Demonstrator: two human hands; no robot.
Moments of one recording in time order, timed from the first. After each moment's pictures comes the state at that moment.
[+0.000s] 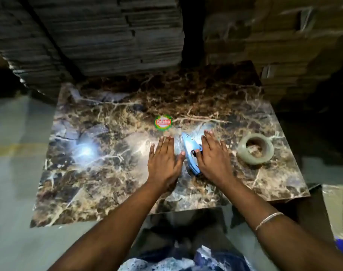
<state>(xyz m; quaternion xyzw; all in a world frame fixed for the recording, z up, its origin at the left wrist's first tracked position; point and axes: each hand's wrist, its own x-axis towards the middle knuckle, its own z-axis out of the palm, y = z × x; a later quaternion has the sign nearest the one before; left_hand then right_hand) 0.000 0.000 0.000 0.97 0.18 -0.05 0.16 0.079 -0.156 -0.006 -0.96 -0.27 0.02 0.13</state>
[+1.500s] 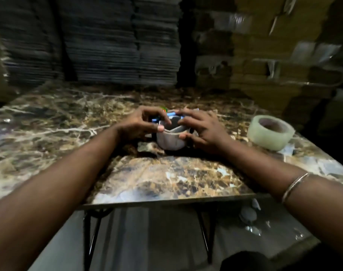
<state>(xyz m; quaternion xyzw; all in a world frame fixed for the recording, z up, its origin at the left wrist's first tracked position) 0.009 0.075 -0.075 0.76 -0.18 0.04 0.62 0.105 -0.145 -0.088 -0.77 -0.56 -0.25 0.17</state>
